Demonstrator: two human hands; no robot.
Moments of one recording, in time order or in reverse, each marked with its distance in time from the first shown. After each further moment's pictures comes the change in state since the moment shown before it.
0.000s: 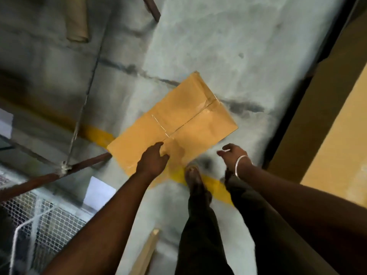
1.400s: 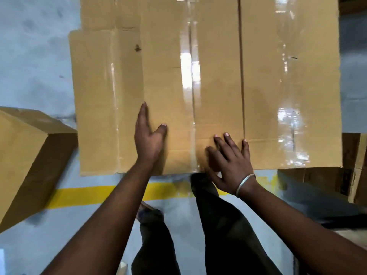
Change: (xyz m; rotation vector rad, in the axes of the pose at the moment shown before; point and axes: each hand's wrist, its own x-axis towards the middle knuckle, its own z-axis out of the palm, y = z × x) left_hand -0.318 0.575 0.394 -0.567 0.185 0.471; right_hand -0.223 0.602 -0.398 -0.581 0.756 -0.558
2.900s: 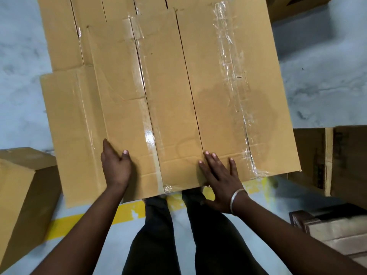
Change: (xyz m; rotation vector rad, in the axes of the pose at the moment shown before) left_hand -0.001 0.023 0.017 0.386 0.068 -0.097; right_hand -0.042 0.072 -0.018 0.067 -0.283 0.077
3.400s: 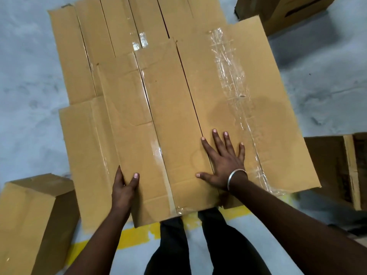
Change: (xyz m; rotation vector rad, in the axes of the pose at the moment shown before) left_hand 0.020 -0.008 -0.017 -0.373 -0.208 -0.094; right_hand 0.096 0.006 -0.066 0.164 0.031 0.282
